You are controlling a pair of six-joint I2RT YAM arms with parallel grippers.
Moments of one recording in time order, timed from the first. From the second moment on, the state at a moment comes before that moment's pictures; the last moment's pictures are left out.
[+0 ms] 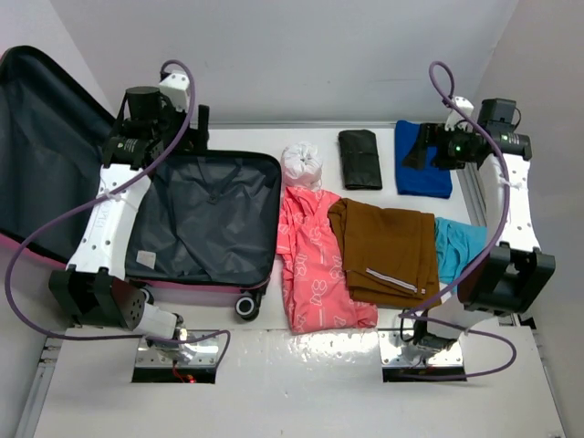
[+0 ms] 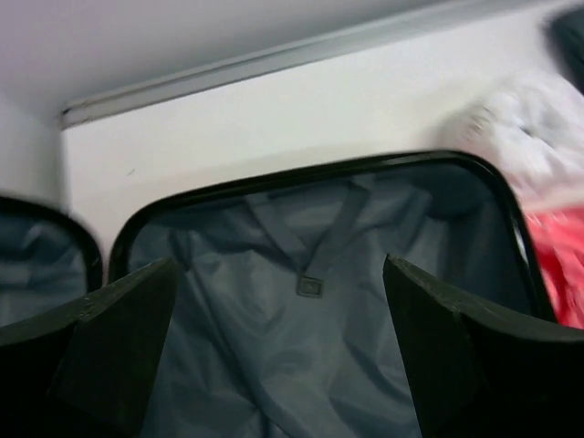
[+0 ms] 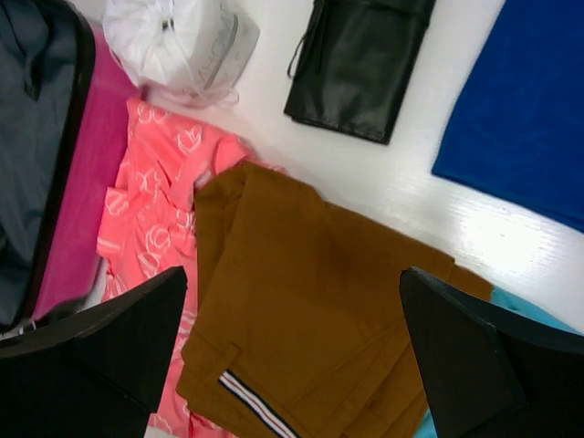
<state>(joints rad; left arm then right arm) -0.07 1.43 1.59 -0.57 0.01 0.09 -0.24 1.54 1.56 -0.85 -0.59 -0.14</state>
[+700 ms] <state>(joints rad) -0.53 2.20 2.33 -0.75 0.67 0.29 -0.44 1.49 1.37 -1.05 -0.63 -0.34</state>
